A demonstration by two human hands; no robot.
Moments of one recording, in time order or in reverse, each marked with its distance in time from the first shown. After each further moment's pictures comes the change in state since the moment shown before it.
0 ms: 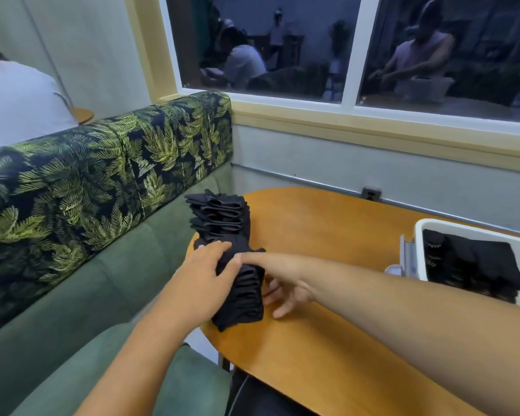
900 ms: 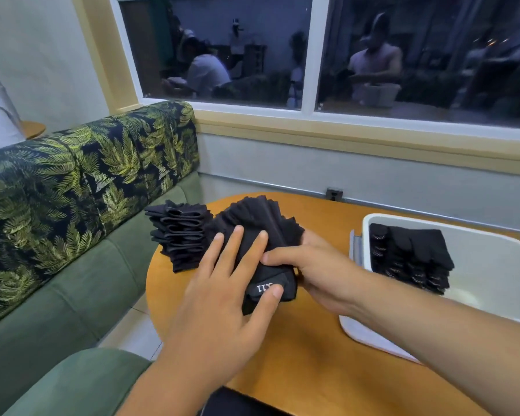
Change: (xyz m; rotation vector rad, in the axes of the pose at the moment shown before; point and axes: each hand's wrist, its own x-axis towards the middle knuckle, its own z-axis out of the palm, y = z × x) left_hand -0.061 0.093 0.032 0.106 0.185 0.446; right_hand -0.121 0.049 -0.055 0.317 0.163 -0.680
